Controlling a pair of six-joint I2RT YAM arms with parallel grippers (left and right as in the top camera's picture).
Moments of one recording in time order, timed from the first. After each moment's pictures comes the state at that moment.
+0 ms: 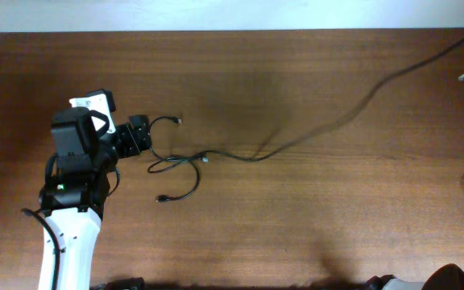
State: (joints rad) left arm 0.13 1.14 0.93 -0.46 0.20 -0.20; right arm -0.76 1.54 2.26 -0.56 -1.31 1.07
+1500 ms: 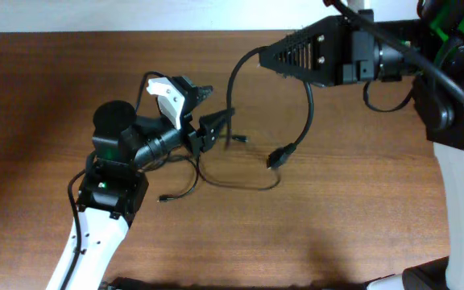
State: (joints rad) left arm -0.21 1.14 0.93 0.07 0.69 -0.07; right arm 0.28 1.63 2.27 -0.73 -1.35 0.94
